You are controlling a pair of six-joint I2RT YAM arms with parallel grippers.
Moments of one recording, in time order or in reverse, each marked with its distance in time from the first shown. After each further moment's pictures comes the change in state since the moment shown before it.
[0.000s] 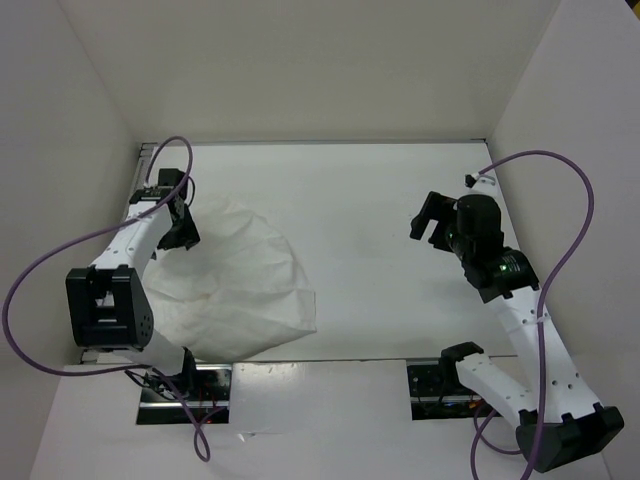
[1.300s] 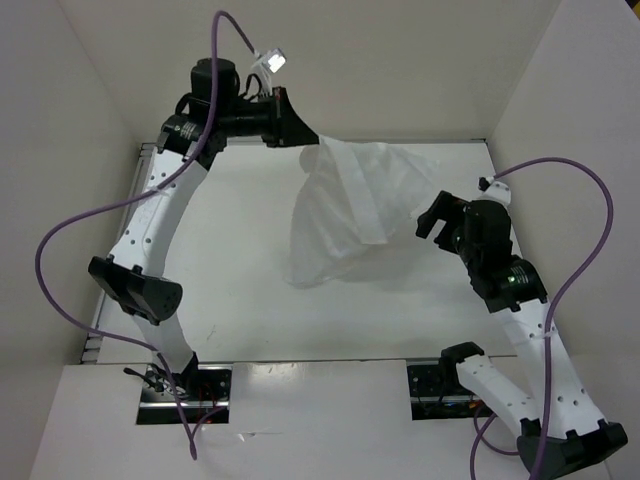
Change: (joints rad) left arm -0.407 0.229 0.888 0.210 1.212 -0.035; right arm 0.000 -0.049 0.000 -0.001 0.047 0.048
